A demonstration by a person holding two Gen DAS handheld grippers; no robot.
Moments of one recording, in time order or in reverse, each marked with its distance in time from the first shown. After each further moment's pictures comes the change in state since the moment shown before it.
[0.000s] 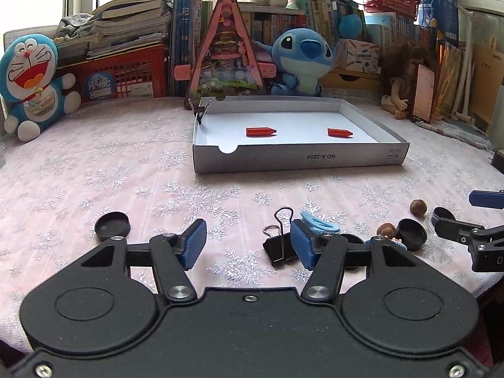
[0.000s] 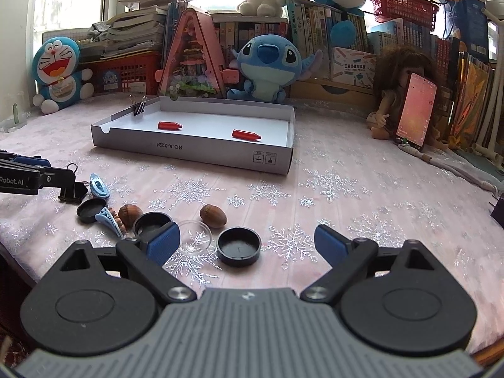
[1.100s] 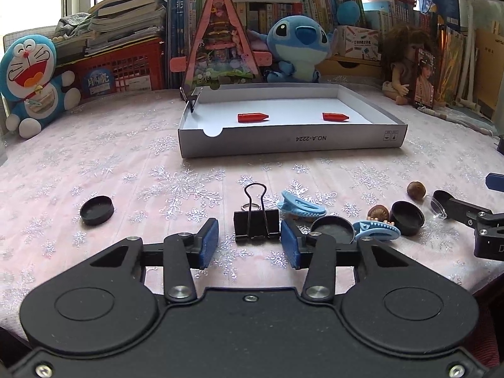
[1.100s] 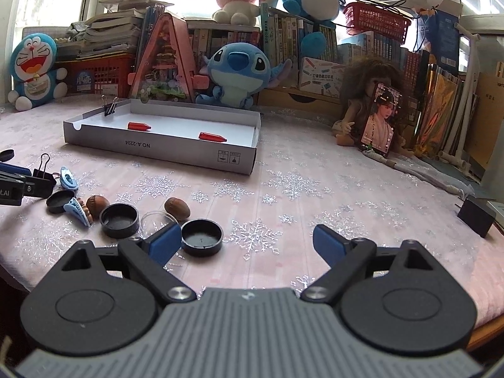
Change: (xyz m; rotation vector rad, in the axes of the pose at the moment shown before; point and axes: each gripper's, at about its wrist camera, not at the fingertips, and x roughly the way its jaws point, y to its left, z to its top) left arm 0.007 -0.025 -0.013 0.019 0.026 0.041; right arm -0.006 0.000 -0.013 -0.022 -0.048 -0.133
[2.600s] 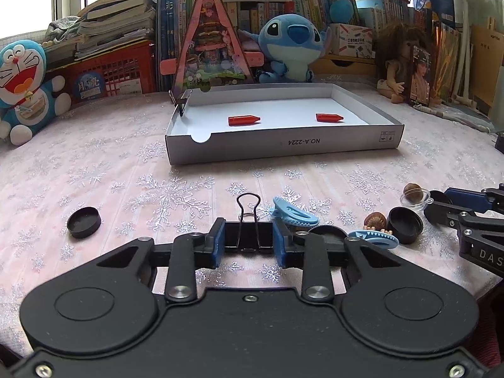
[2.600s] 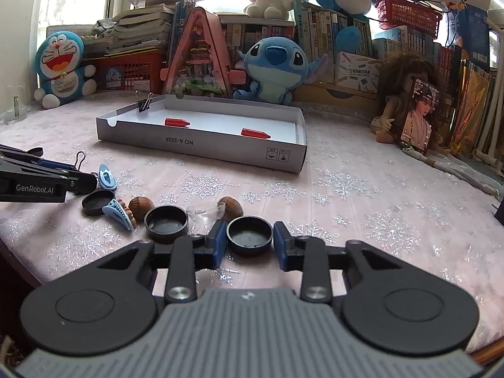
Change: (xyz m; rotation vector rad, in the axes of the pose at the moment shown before) left arm 0.010 -0.004 0.008 0.018 0.002 -0.026; right arm 0.010 0.019 0.005 0.015 0.018 0.116
